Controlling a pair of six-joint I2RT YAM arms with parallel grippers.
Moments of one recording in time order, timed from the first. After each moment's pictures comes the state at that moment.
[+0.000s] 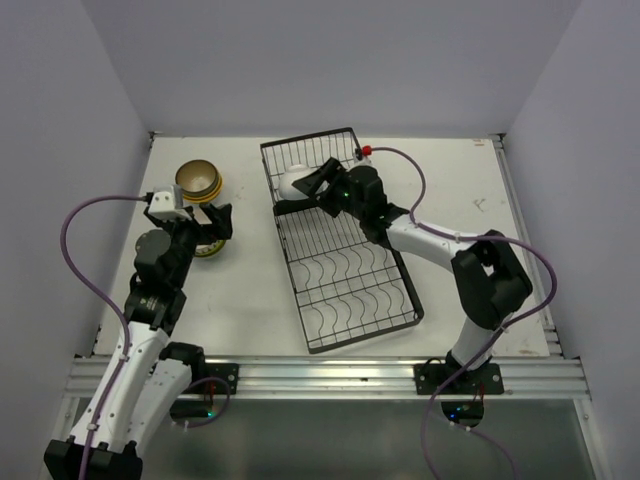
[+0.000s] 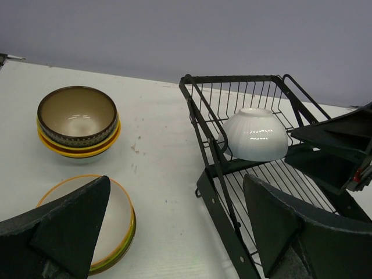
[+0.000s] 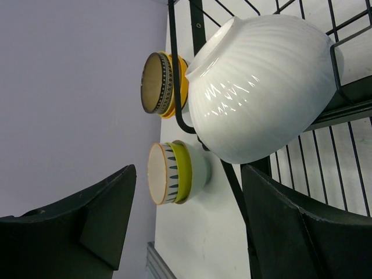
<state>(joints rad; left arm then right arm) -0.17 0.64 0.59 0.01 -0.06 -0.27 0.63 1.75 1.15 0.33 -0.06 1.11</state>
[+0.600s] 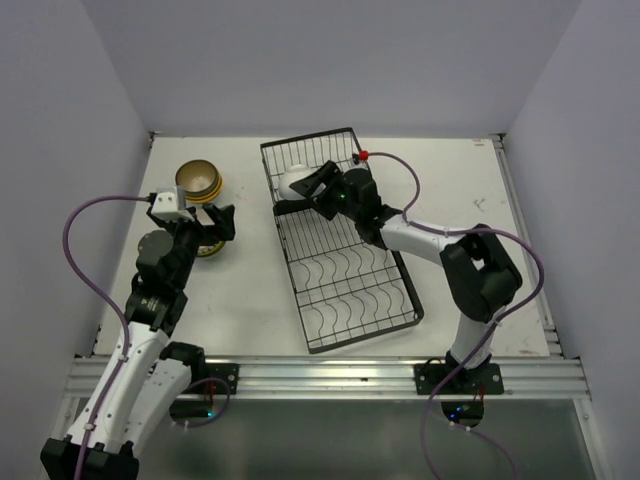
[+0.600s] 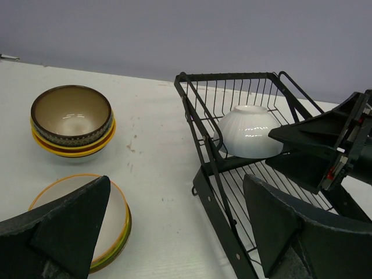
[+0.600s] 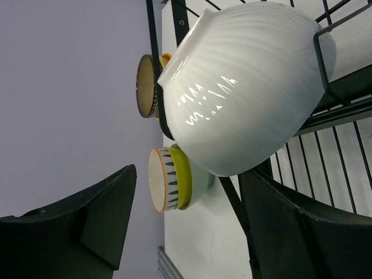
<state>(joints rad) -0.20 0.64 0.59 0.00 -0.08 -0.27 0.63 1.82 1.17 0.37 -0.07 1.19</state>
